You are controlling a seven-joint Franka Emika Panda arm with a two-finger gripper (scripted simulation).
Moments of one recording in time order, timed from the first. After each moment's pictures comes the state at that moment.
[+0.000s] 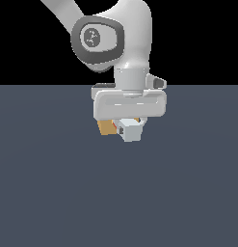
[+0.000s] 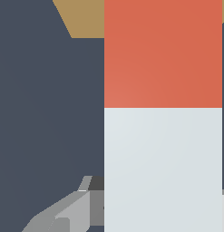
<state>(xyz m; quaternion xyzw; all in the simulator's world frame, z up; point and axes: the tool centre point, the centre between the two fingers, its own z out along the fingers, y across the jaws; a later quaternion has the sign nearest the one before) 0.033 0.035 0.070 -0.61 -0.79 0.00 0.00</state>
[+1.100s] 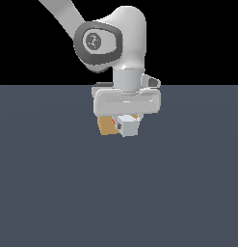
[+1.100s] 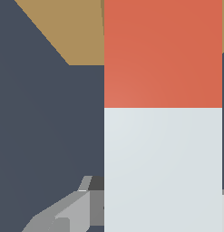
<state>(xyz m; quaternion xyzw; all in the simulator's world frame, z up) 0.027 0.067 0.071 -0.61 -0.79 0.00 0.00</state>
